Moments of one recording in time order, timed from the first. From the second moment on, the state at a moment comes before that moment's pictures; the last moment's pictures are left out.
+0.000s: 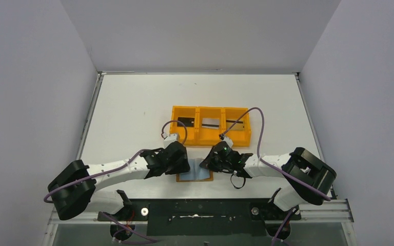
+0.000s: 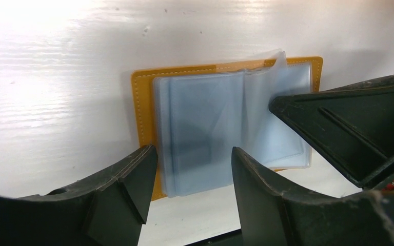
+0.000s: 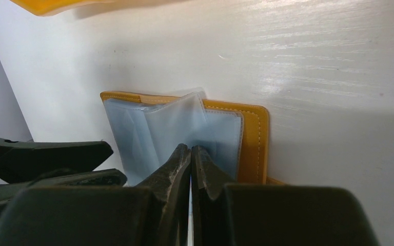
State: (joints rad) left arm -0.96 1.32 0.63 -0.32 -0.20 -1.00; right arm 0.88 1.48 0.50 0.19 0.00 1.14
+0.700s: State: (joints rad) left arm -0.96 1.33 0.63 -0.27 -0.19 -1.01; right arm 0.88 1.48 0.50 0.18 0.00 1.14
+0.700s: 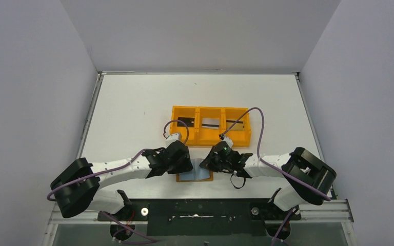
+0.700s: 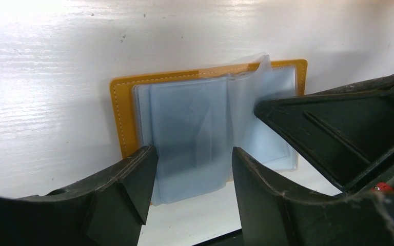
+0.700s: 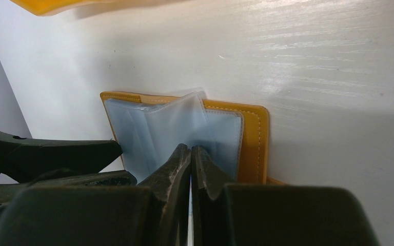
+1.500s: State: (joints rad) left arm -0.95 1.38 0.62 -0.11 -0.09 -0.99; right arm 0.88 1.49 0.51 0.18 0.01 1.14
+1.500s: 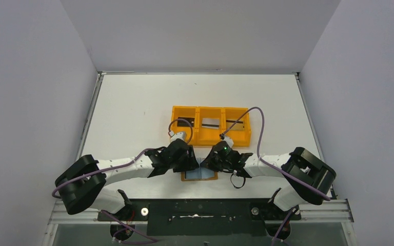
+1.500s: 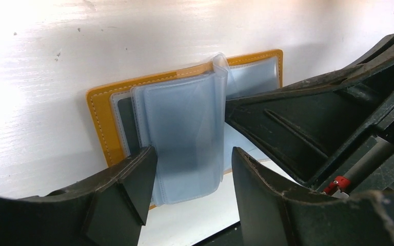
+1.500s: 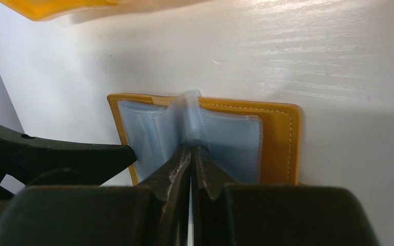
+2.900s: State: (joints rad) left arm -0.92 0.99 0.53 -0.26 -0.27 -1.09; right arm 0.94 1.29 0.52 -0.05 0.15 1.04
